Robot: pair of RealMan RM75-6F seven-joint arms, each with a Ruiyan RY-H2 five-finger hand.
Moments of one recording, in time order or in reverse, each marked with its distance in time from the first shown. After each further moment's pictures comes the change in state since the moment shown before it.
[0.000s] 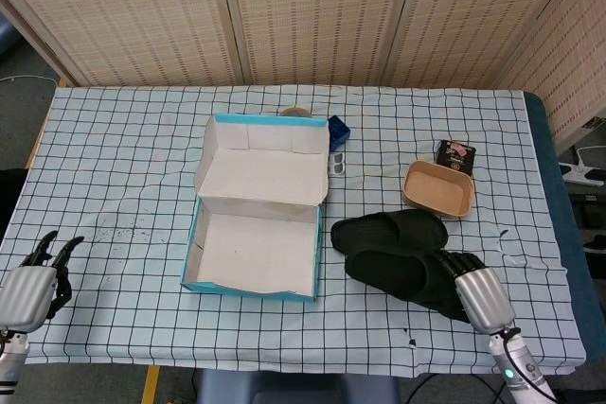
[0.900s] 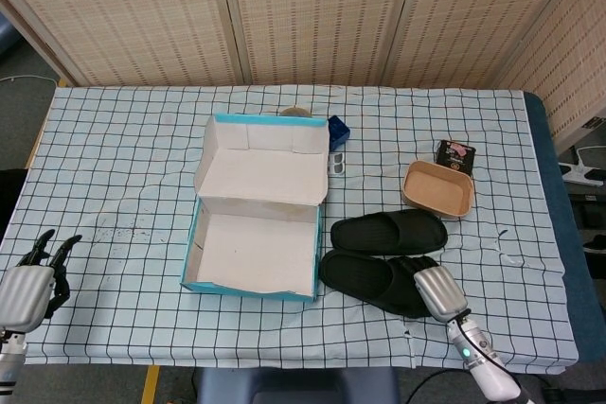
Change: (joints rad) left arm 0.004 -0.003 -0.003 0.009 0.012 0.017 -0.009; right arm 0.101 -0.189 0.017 0.153 0.097 -0.264 0.083
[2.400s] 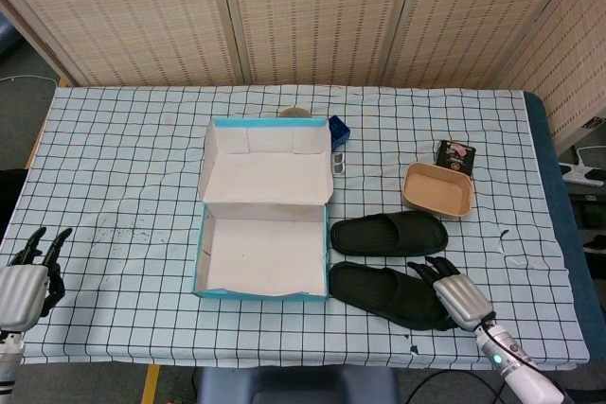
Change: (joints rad) left arm 0.011 -0.017 -0.014 0.015 -0.018 0.030 0.023; right arm 0.024 0.294 -0.038 -0.264 0.012 -0.183 -0.005
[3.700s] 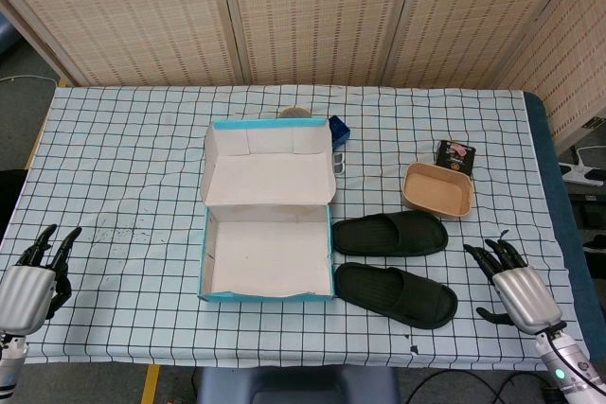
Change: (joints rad) left arm -0.004 -0.049 0.016 0.119 0.126 0.096 -0.052; right arm -0.120 0.202 0.018 -0.054 -0.064 0.226 -0.005
